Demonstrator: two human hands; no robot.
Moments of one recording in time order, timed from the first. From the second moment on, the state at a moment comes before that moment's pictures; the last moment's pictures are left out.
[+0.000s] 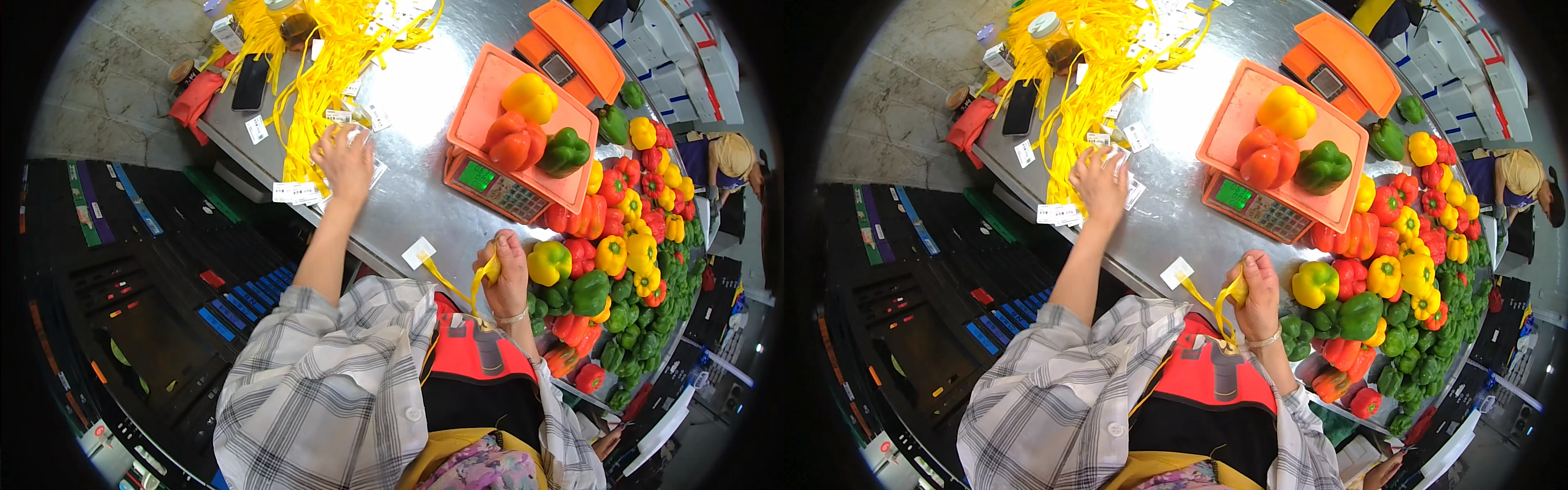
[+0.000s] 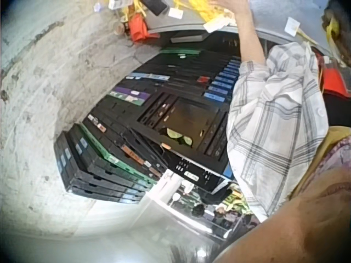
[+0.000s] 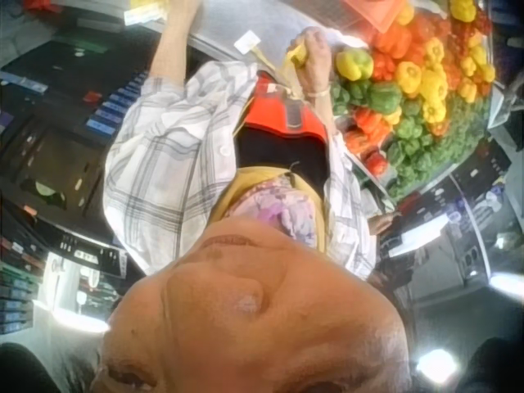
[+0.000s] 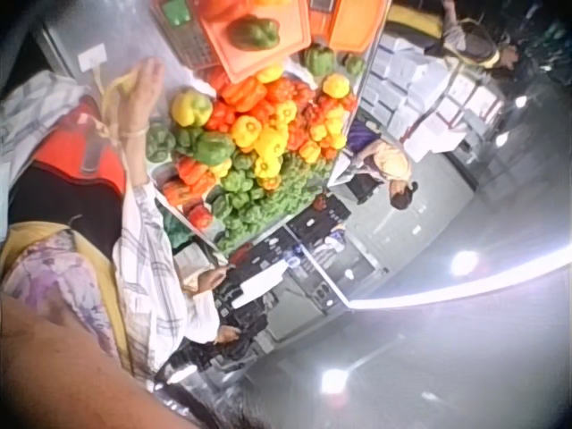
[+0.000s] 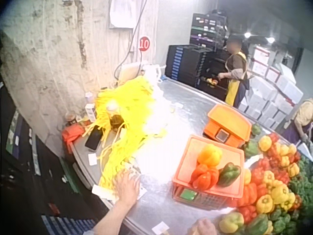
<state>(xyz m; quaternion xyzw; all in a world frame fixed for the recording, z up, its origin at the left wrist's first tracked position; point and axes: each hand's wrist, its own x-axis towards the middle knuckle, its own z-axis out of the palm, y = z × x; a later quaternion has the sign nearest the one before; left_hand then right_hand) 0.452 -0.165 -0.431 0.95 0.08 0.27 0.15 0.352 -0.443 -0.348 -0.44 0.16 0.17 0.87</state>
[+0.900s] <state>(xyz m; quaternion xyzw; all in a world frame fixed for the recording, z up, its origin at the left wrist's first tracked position) 0.397 -0.303 -0.306 0.29 0.00 -0.27 0.92 0.360 -0.491 -0.296 -0.25 0.03 0.29 0.92</state>
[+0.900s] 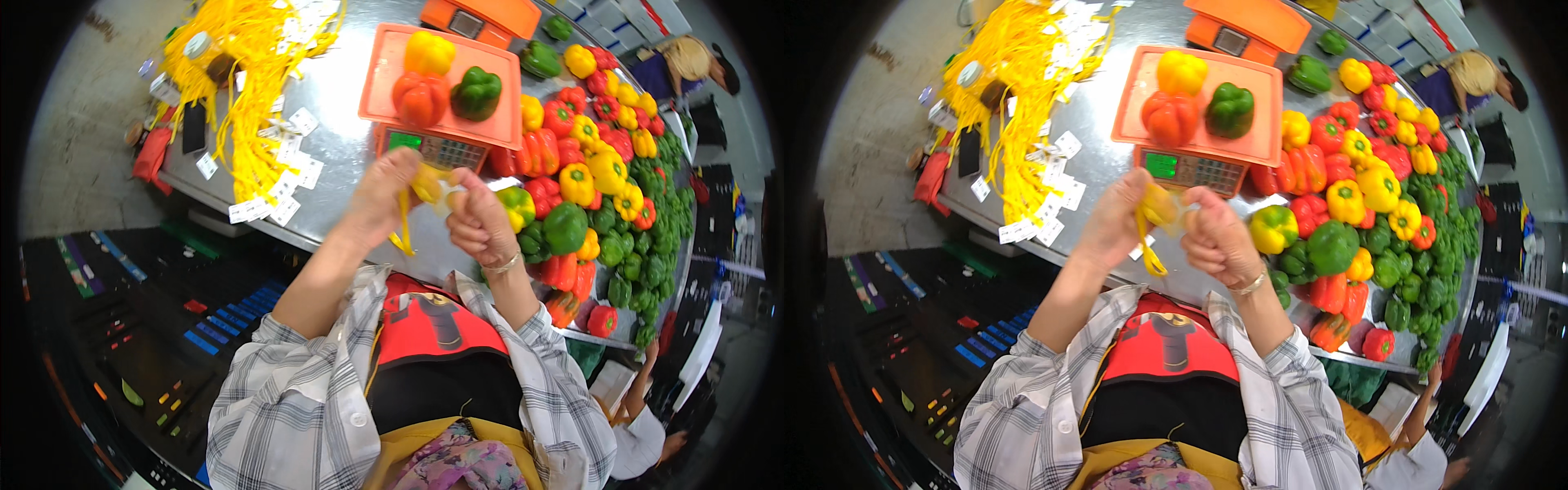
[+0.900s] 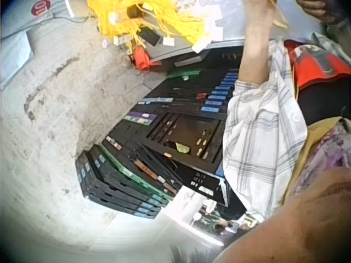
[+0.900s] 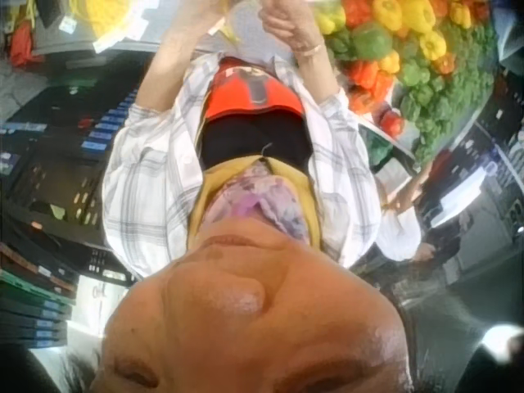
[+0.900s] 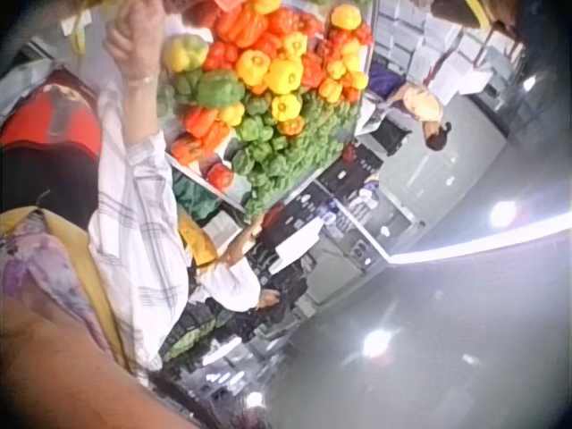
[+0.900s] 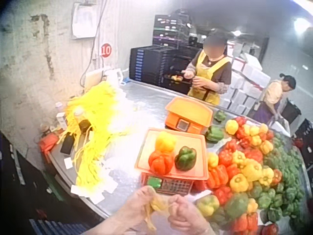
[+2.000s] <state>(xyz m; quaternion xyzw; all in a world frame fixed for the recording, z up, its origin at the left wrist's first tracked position) 0.385 -0.413 -0.293 0.40 -0.16 -0.46 0.78 0.223 -0.594 -0.304 -0.42 0.14 -0.05 0.90</state>
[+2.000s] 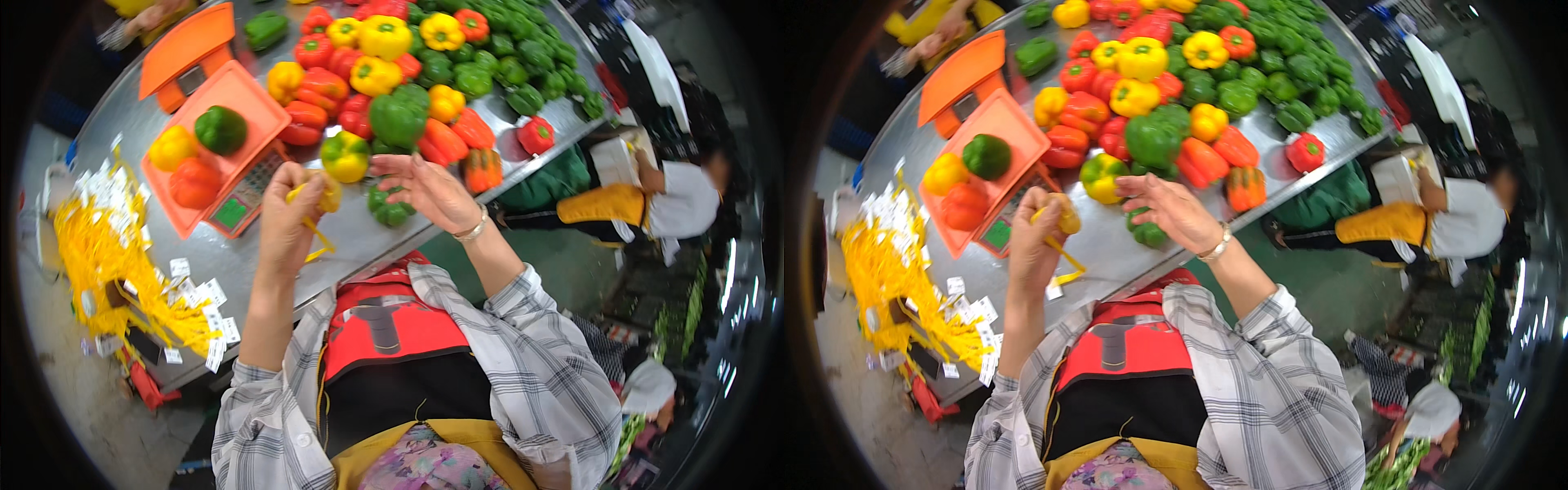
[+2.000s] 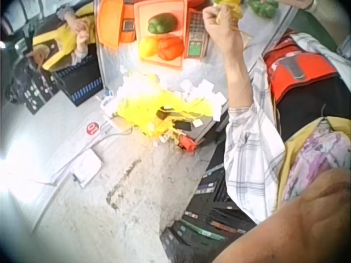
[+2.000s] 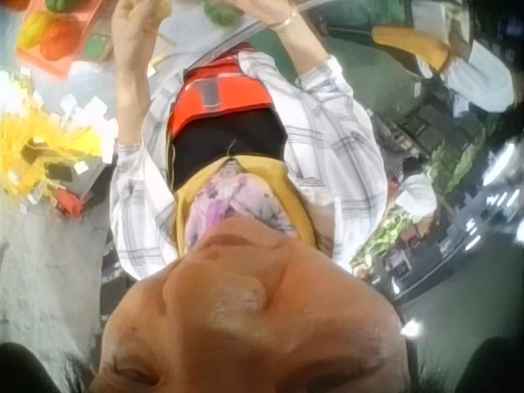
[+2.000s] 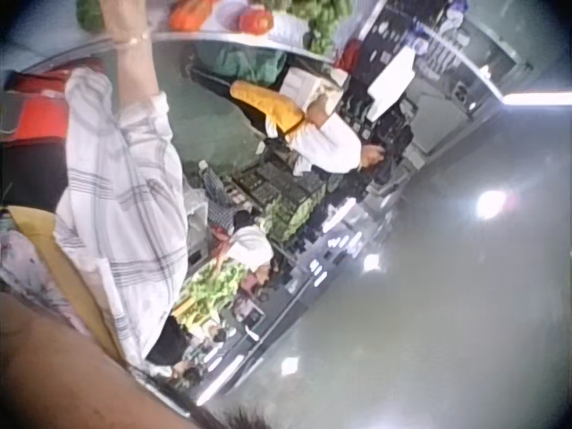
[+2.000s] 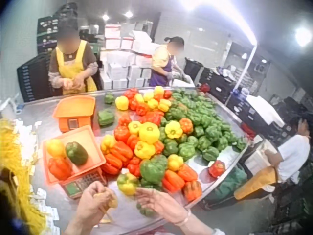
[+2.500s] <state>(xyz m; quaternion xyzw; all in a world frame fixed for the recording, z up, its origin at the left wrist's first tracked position) 0.369 -0.335 -0.299 0.28 -0.05 -0.43 0.86 0.350 -0.529 -0.300 -0.32 0.04 0.02 0.95</state>
